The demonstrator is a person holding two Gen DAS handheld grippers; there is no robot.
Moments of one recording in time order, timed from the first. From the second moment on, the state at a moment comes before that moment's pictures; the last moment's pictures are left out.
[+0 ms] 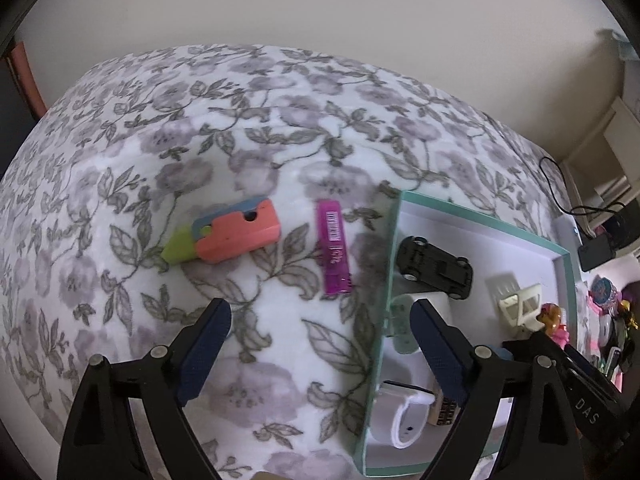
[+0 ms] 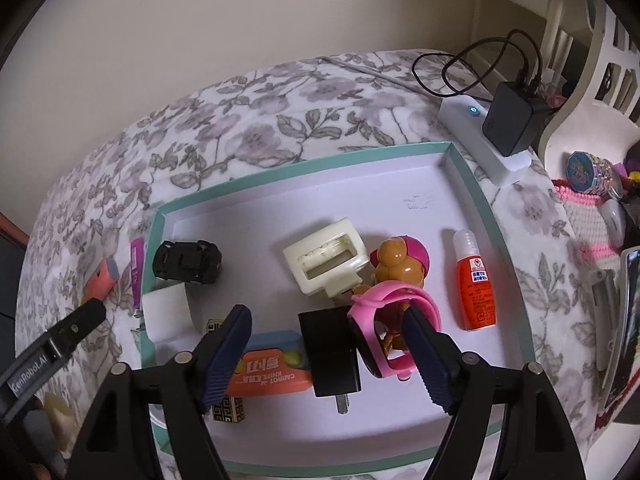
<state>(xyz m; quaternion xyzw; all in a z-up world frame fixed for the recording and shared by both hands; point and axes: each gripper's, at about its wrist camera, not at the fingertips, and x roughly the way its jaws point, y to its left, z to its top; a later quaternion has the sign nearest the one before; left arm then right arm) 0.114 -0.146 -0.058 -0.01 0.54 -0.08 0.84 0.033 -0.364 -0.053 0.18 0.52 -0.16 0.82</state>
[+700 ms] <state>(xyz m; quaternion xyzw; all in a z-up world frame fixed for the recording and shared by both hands) 0.134 -0.093 -0.052 -0.06 0.54 -0.03 0.84 0.043 -0.337 -0.042 0.15 0.50 -0.13 0.84</state>
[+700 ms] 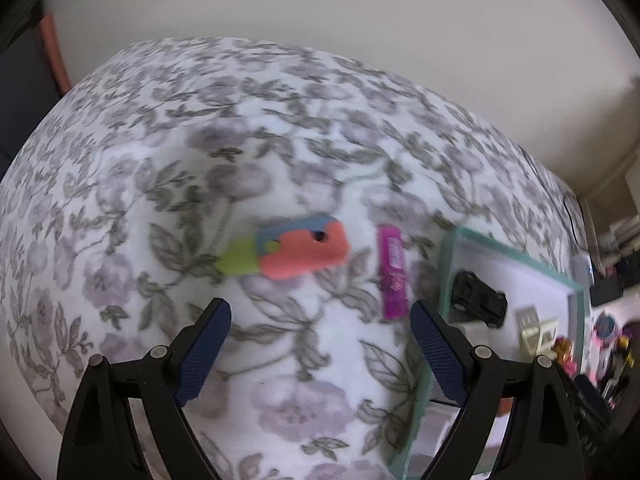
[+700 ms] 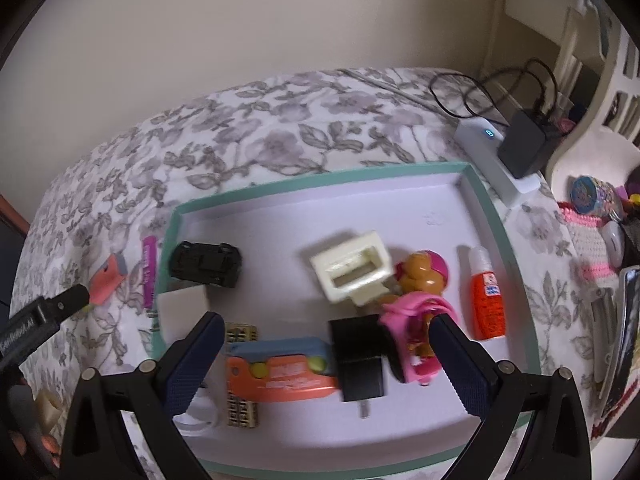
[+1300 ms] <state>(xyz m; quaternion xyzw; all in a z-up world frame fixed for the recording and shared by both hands) 0.154 0.008 -0.056 -0.14 0.52 0.05 0.84 0.084 -0.225 -0.033 0.08 0.47 -0.01 0.88</state>
